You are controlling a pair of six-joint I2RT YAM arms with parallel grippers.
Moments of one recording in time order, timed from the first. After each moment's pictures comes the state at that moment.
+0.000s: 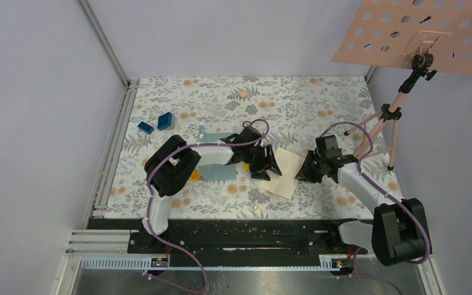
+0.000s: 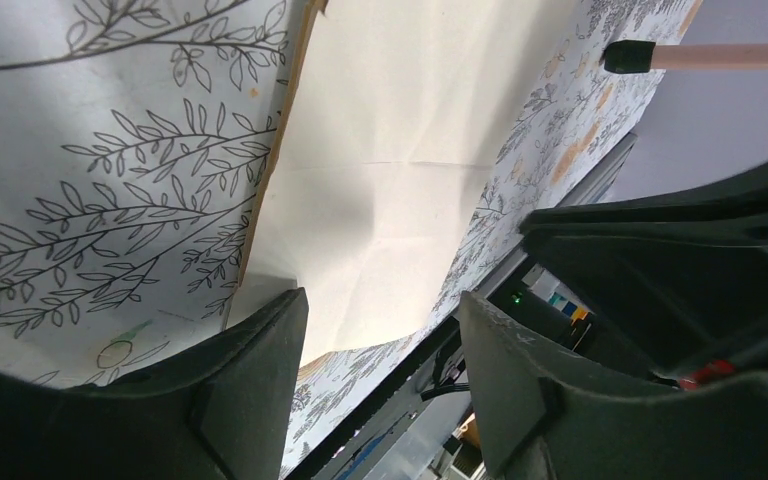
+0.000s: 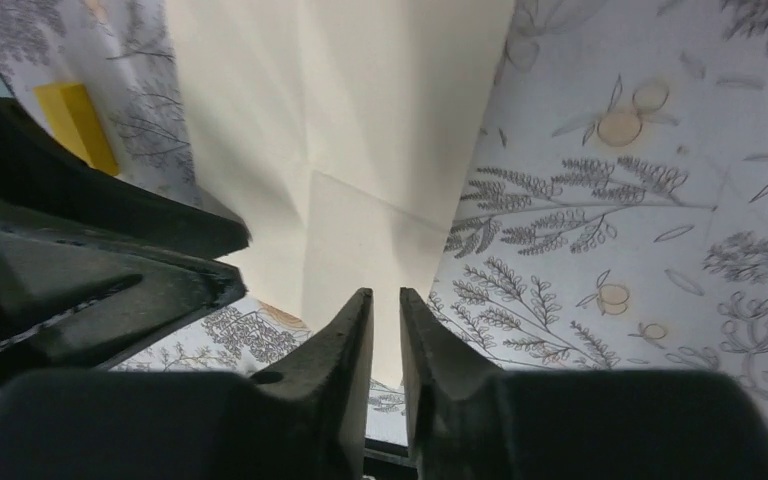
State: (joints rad) left arm -0.80 2.04 1.23 -0.07 0.54 -1.02; right arm 0.23 1.21 0.65 -0.51 -0.19 0.65
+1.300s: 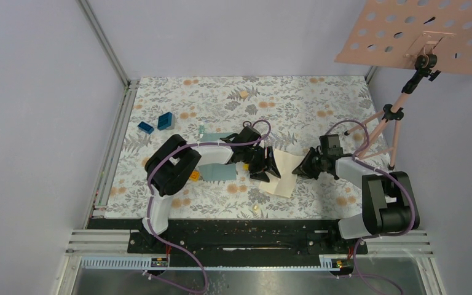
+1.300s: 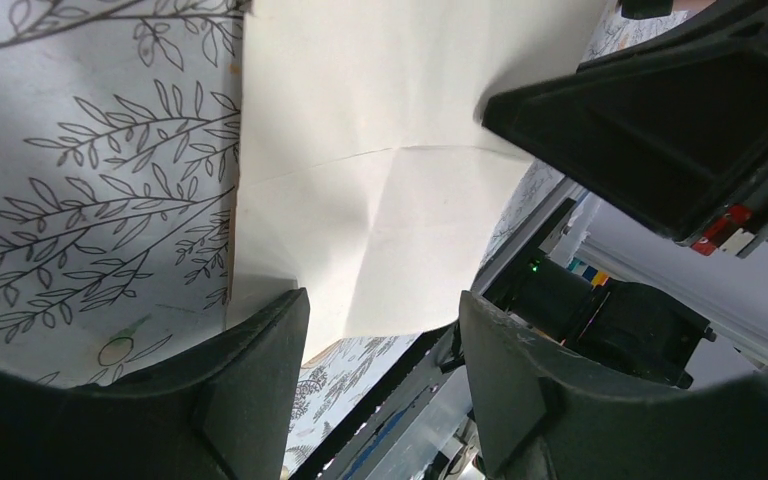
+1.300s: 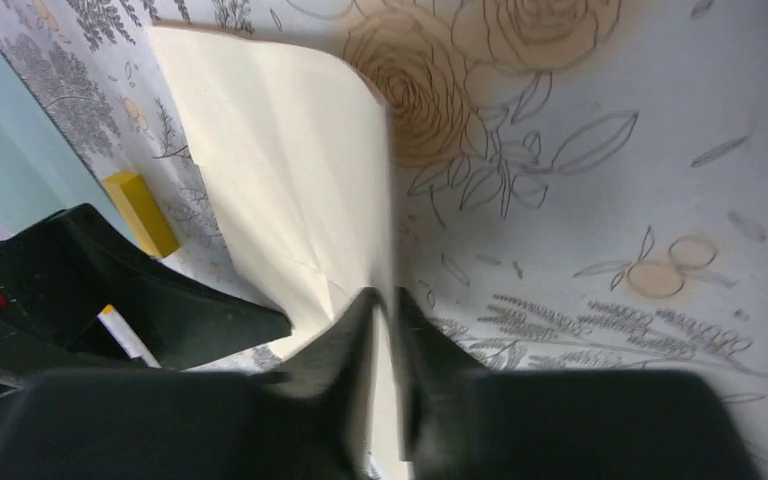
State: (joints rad) left arm -0.79 2.05 1.24 -0.10 0.60 -0.93; right arm 0.10 1.45 0.60 -0.22 -0.36 0.73
